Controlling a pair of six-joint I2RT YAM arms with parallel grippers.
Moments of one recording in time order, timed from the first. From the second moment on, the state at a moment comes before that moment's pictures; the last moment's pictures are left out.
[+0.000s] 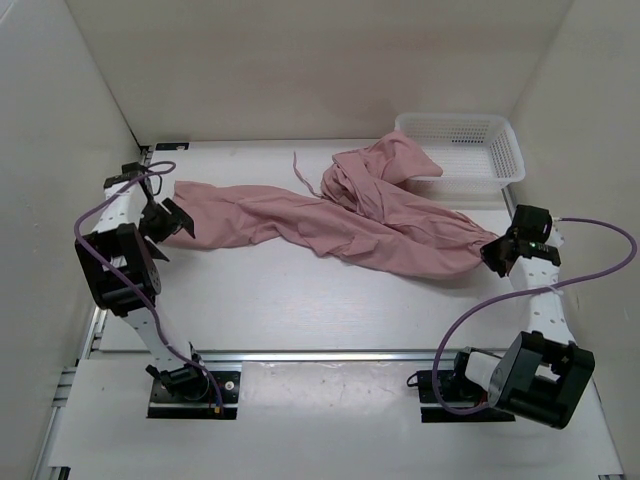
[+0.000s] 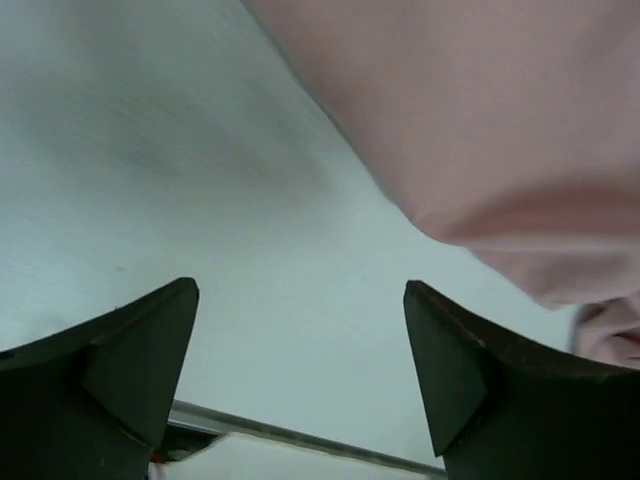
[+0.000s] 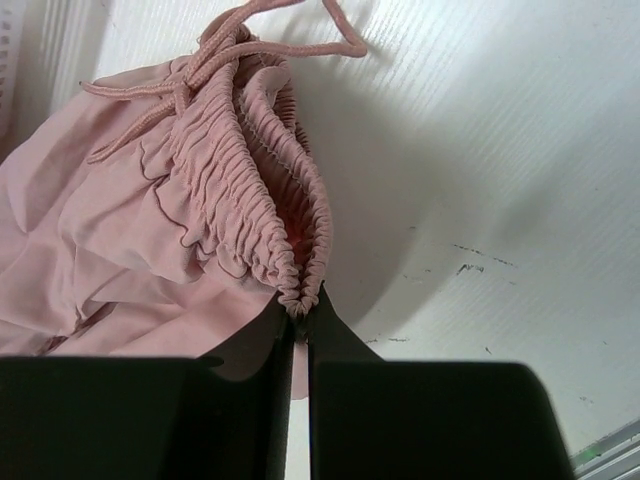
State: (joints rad) left arm 0.29 1.84 1.46 -1.02 0.04 -0.48; right arm -0.28 1.14 0.82 -0.62 0.08 0.77
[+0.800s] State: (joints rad) left arm 0.30 2.23 1.98 -1.09 0.07 -0.57; right arm -0.28 1.20 0.89 -0.63 0.02 0.74
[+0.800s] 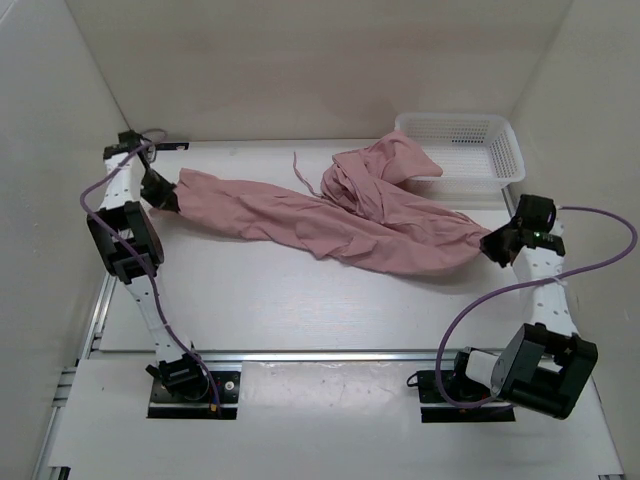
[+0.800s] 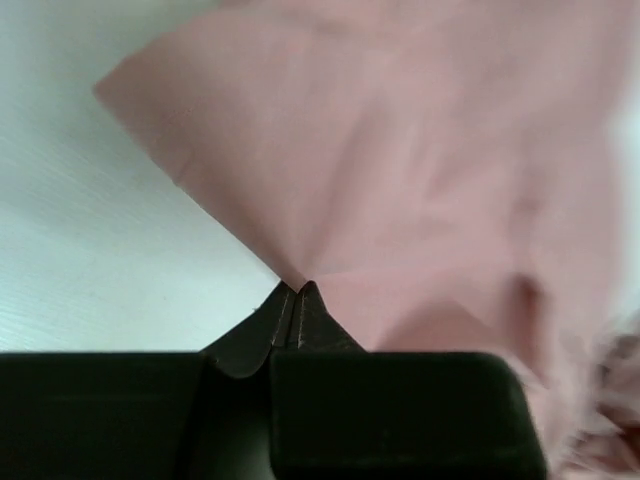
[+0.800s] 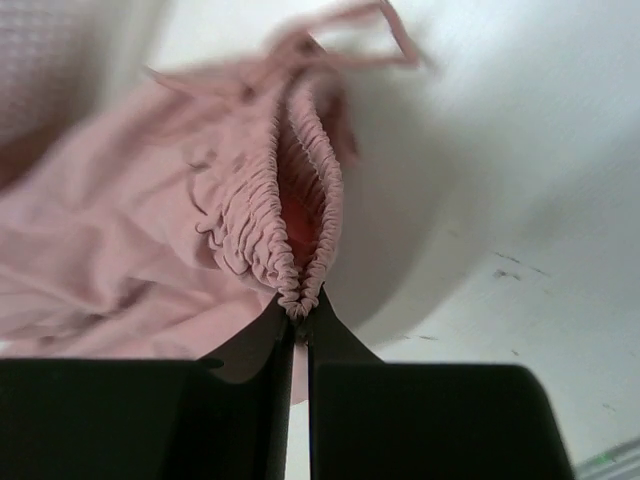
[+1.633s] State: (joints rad) left arm 0.52 1.99 1.72 -1.13 0.03 -0.47; right arm -0.35 0.80 0.85 -0.93 0.16 0.72
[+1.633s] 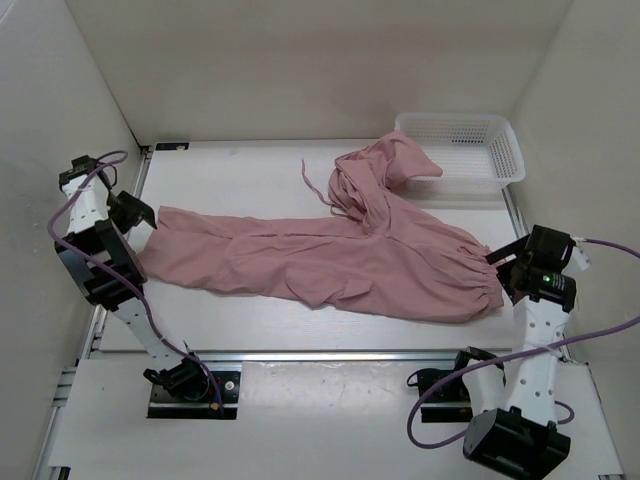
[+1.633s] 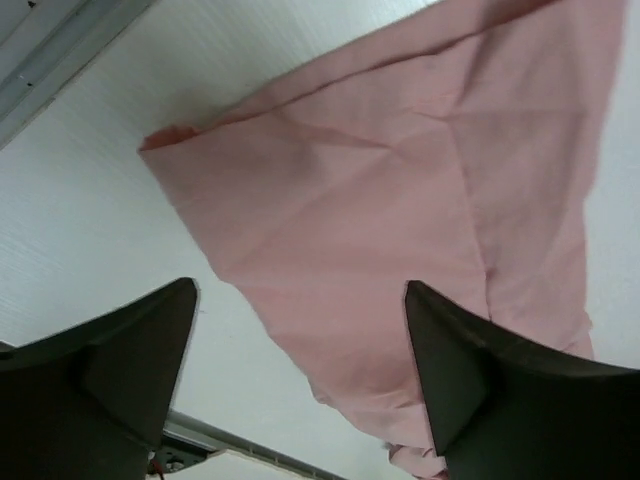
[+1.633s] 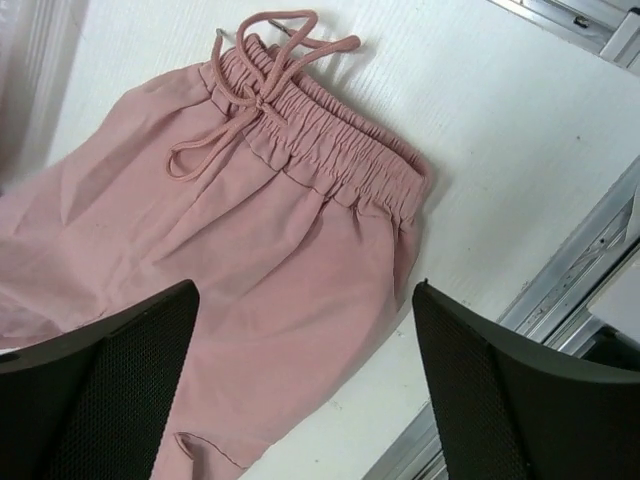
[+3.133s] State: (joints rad) left arm 0.46 2.00 1.76 -1.05 0.09 -0.50; right arm -0.35 0.87 0.50 -0.92 -0.23 0.72
